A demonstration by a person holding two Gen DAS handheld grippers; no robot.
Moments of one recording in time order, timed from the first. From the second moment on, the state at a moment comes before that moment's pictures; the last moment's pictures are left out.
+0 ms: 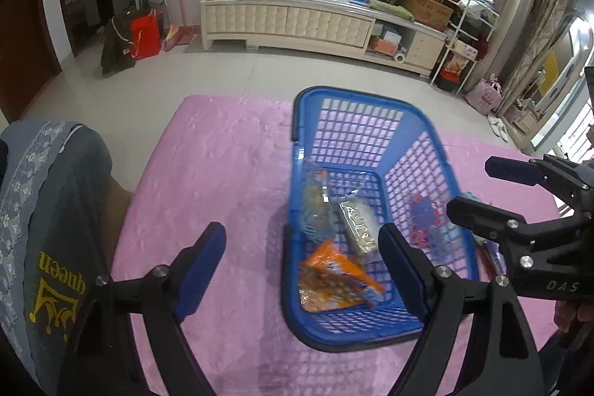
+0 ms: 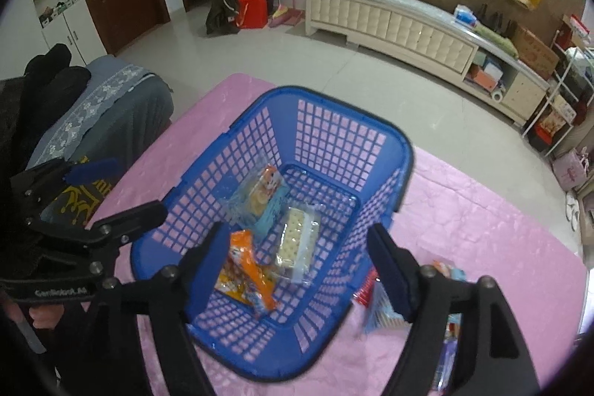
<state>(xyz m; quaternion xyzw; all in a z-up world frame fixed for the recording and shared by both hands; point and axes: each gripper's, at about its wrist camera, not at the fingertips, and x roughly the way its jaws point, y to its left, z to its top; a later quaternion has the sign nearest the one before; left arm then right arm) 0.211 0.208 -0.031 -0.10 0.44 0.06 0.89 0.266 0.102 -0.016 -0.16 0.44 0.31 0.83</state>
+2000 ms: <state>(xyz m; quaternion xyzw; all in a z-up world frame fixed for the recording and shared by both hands) 0.280 -0.062 -0.117 -0.03 0.55 -0.05 0.84 0.292 -0.182 -0.109 -0.10 0.51 0.19 0.83</state>
